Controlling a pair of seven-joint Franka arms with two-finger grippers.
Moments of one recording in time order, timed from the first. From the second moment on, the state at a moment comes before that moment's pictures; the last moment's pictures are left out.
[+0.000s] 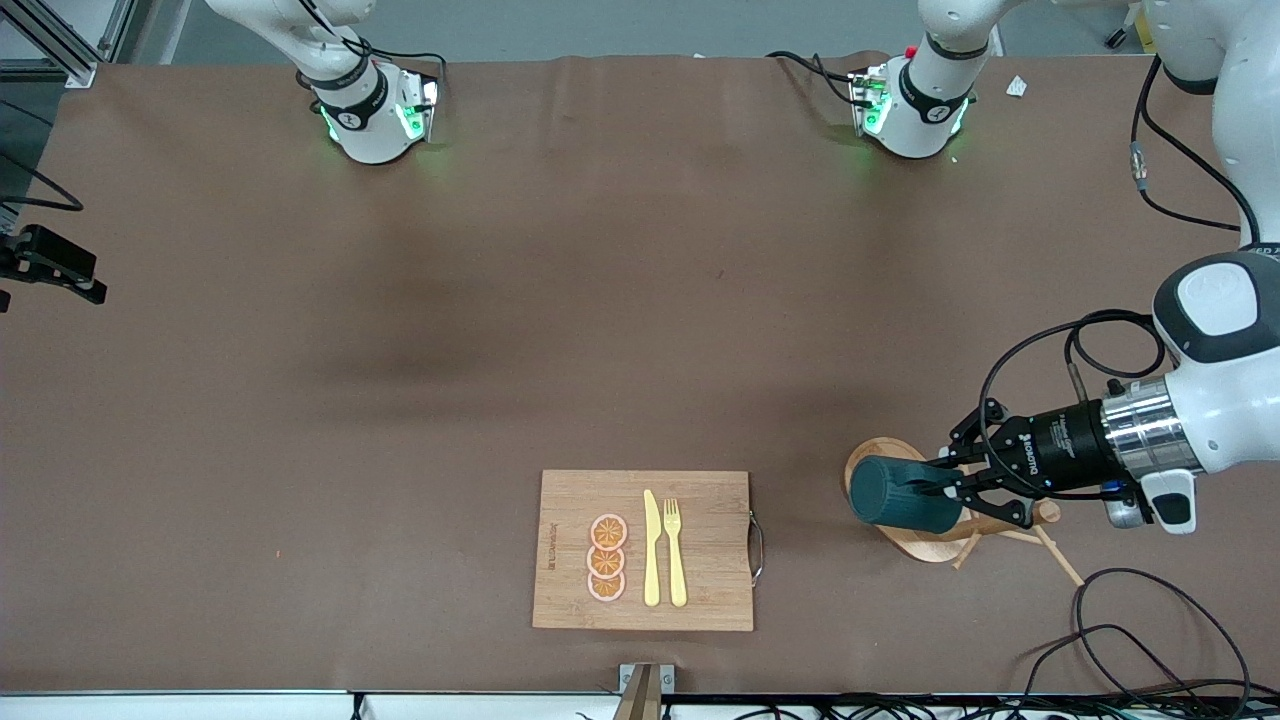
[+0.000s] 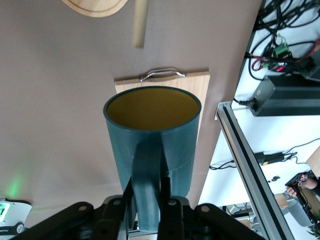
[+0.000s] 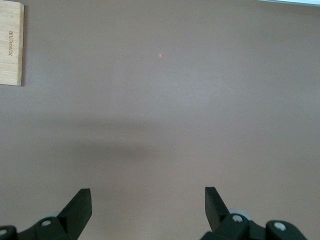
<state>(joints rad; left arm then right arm) 0.62 0.87 -1.13 -1.26 0.07 2.02 -1.69 -0.06 0.06 -0.04 -1.48 -0.01 1.59 -0.20</state>
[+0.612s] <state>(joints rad) 0.62 0.87 -1.09 -1.26 0.07 2.00 -1.60 -0.06 0.06 -0.04 -1.48 -0.01 1.58 -0.20</state>
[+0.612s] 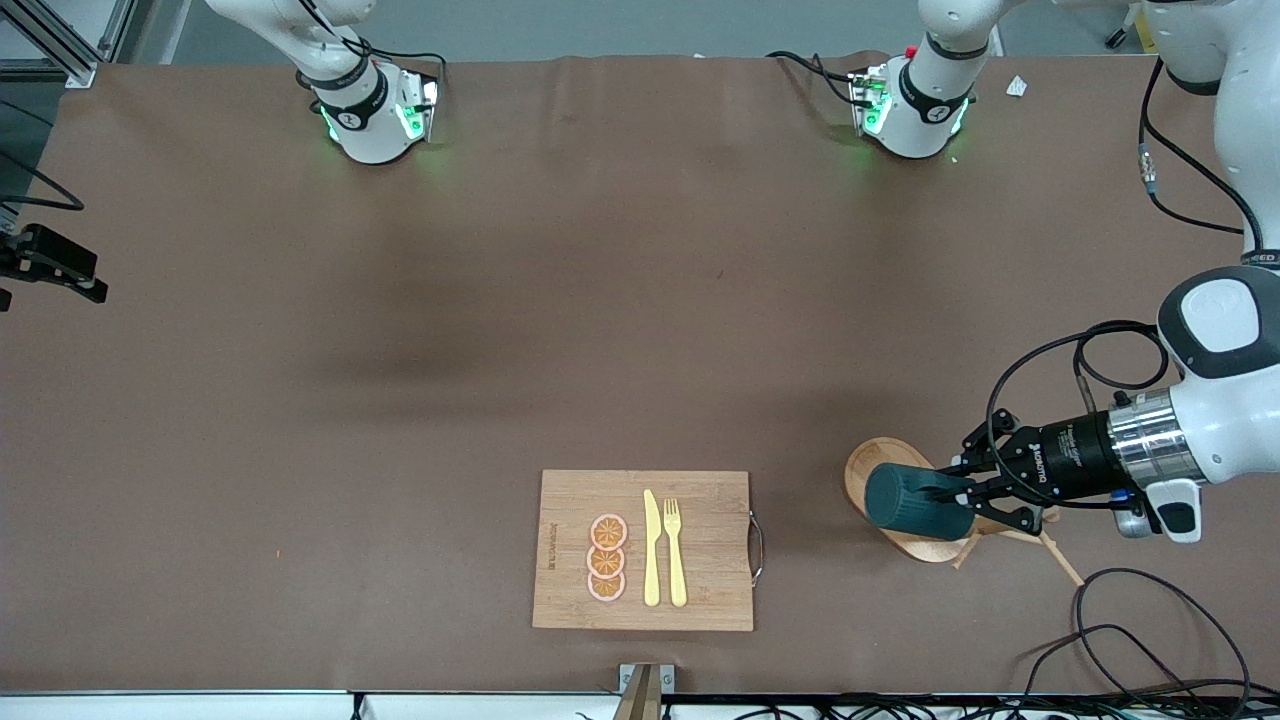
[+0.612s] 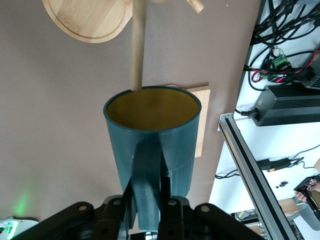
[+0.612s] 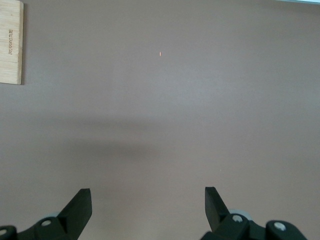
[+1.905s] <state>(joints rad) 0.67 0.87 -1.06 -1.26 0.07 1.87 -1.43 -0.06 0.06 -0.04 -1.48 -0.01 1.58 -0.20</state>
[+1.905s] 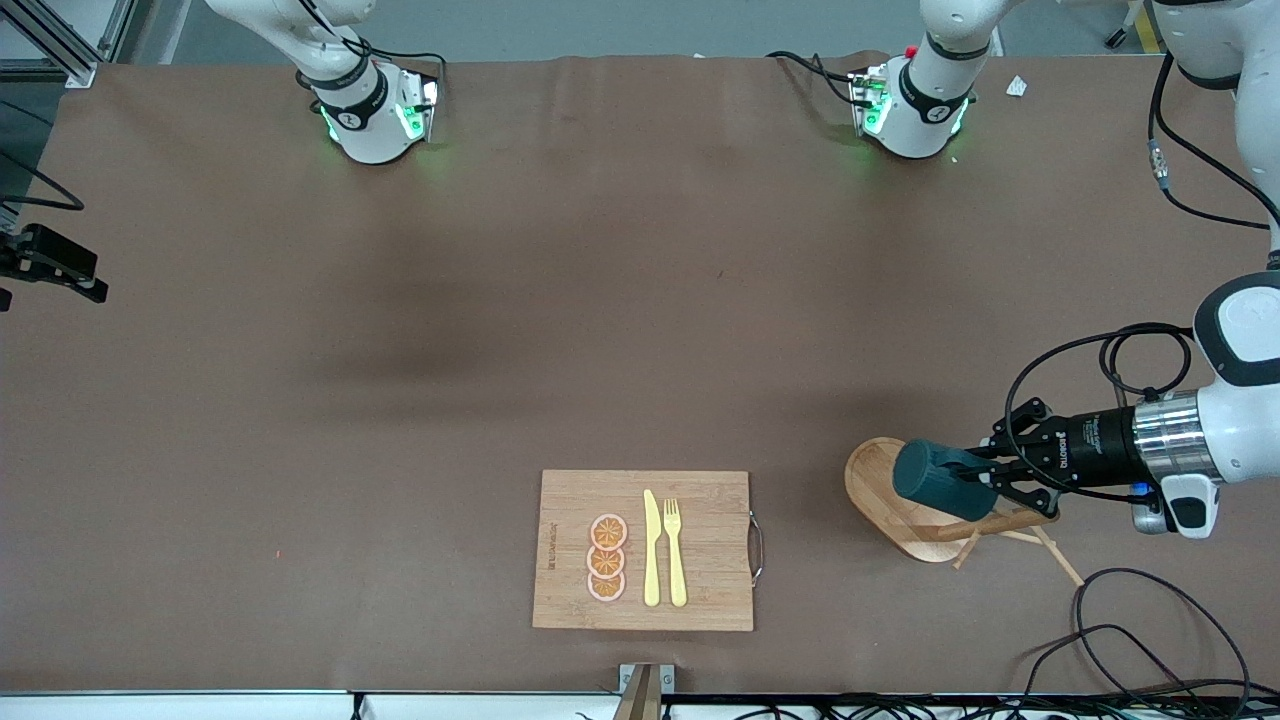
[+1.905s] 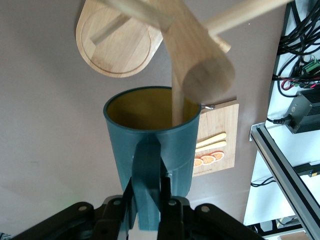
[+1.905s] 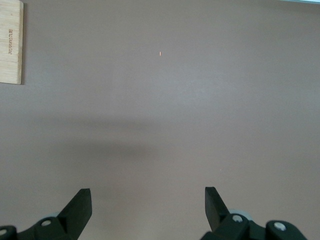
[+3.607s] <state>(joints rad) 0.69 0.87 -1.03 -1.26 0.07 1.89 -1.37 -0.06 0.06 -0.04 -1.48 -0.01 1.58 -0.20</state>
